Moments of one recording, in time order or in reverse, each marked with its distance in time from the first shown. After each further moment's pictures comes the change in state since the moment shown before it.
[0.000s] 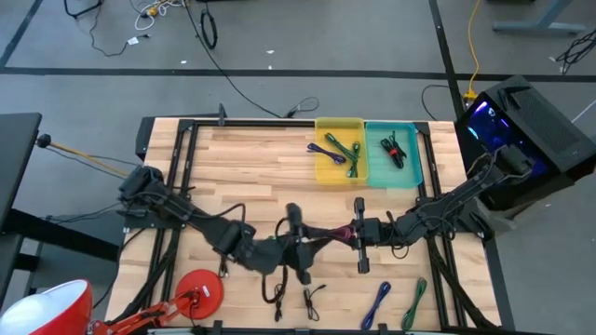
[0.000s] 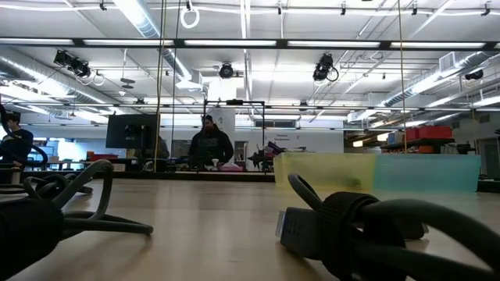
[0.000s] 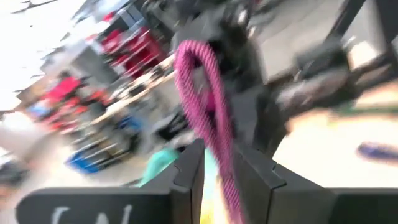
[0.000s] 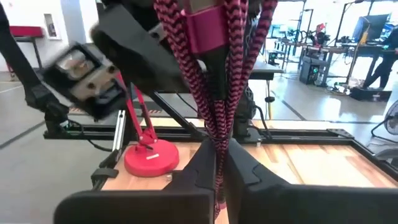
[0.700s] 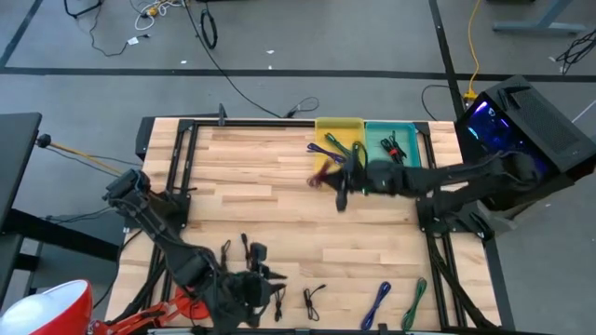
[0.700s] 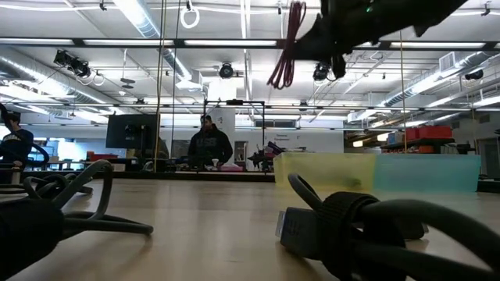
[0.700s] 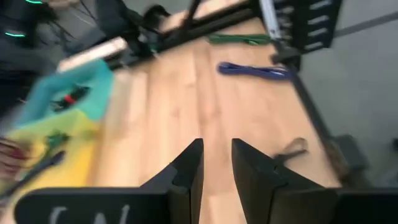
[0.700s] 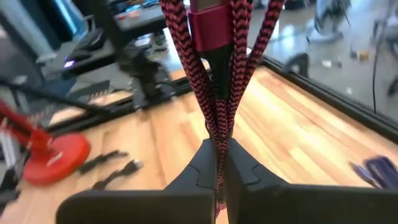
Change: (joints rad) left arm -0.263 -0.048 0.000 -0.582 0.118 -0.652; right arm -0.572 -0.043 0.000 -0.287 -0.328 0.305
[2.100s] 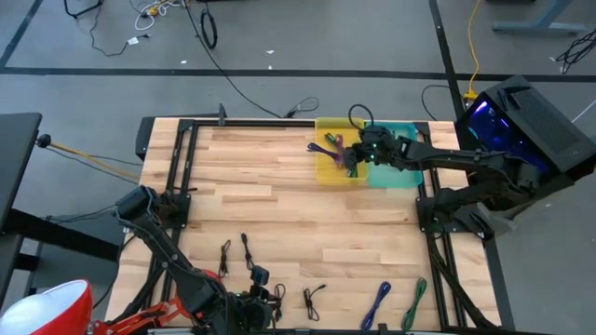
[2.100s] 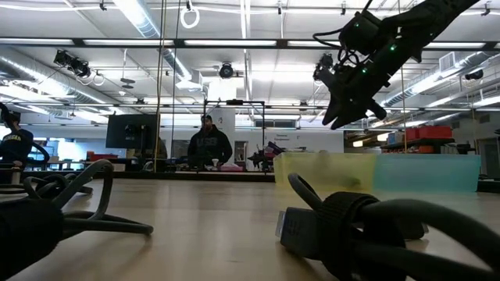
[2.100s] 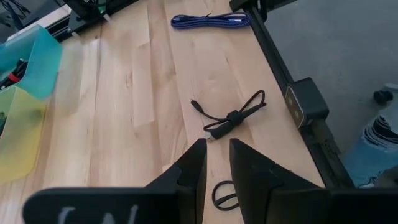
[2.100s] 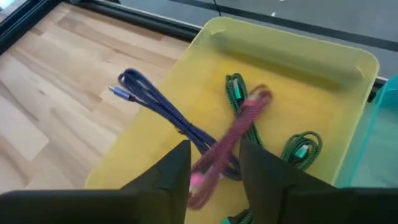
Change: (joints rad) left arm -0.065 0.164 0.000 -0.018 0.050 -0.082; right arm -0.429 -0.003 0.000 -0.457 0.052 0.214
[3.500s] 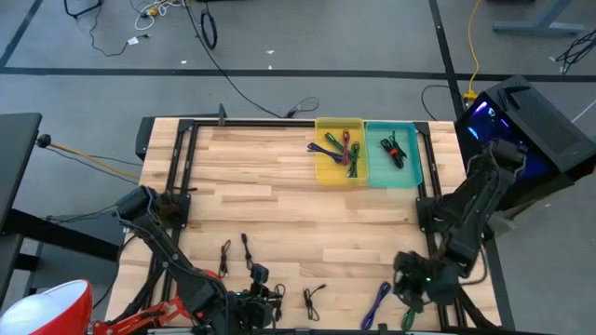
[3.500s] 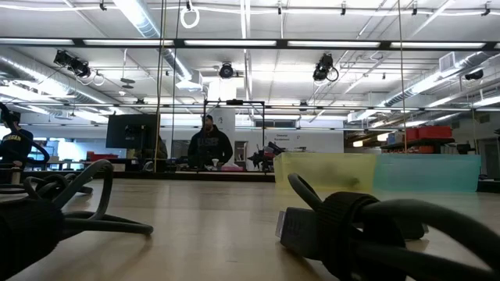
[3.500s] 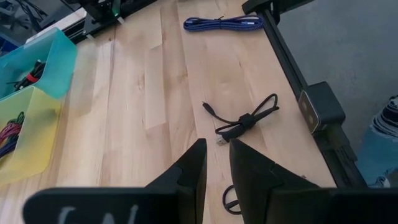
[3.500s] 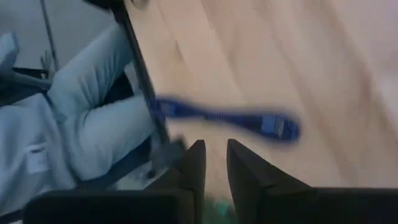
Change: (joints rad) left arm 0.004 0.000 0.000 -0.002 -0.045 -0.004; right arm 1.543 0.013 0.000 -0.237 0.032 1.022
